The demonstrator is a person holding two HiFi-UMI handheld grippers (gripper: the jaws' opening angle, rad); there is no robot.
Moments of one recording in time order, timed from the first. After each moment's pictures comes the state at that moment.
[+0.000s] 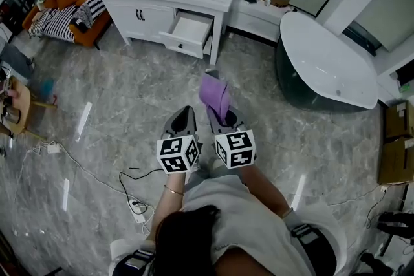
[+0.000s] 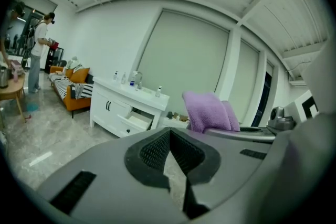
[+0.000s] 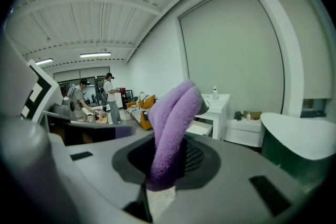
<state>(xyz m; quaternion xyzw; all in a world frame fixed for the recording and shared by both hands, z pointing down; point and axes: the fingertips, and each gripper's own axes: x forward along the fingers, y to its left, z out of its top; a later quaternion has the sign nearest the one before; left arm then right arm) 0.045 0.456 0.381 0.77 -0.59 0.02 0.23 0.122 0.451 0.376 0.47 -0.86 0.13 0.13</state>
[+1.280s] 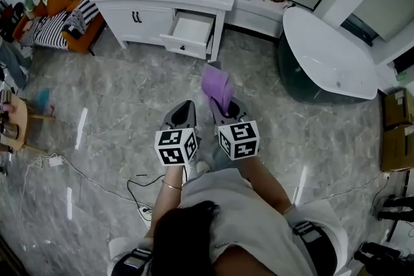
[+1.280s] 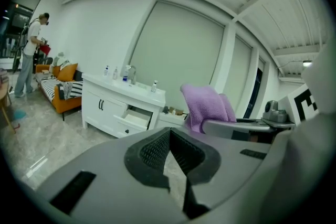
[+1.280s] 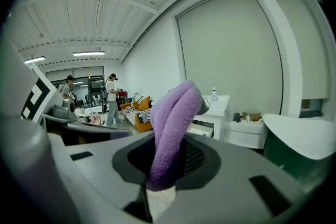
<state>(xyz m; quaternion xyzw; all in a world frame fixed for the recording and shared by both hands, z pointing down) -0.010 0.402 0.395 0.81 -0.54 0.06 0.24 0.069 0.394 0.380 0.50 -0.85 0.13 0.13</state>
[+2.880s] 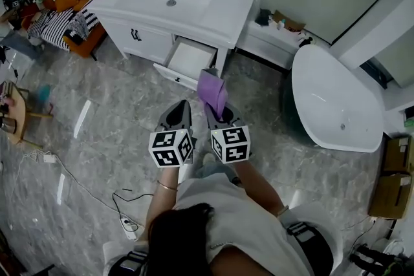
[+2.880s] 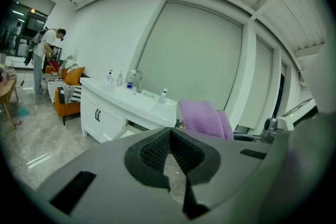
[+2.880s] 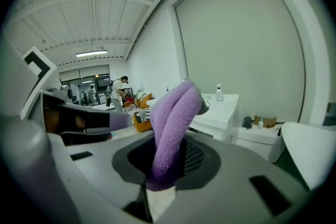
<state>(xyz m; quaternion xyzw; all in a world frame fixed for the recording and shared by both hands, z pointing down) 0.047 0.170 0.380 0.76 -0.61 0.02 0.24 0.126 0.160 0.397 0.45 -0.87 0.14 0.15</state>
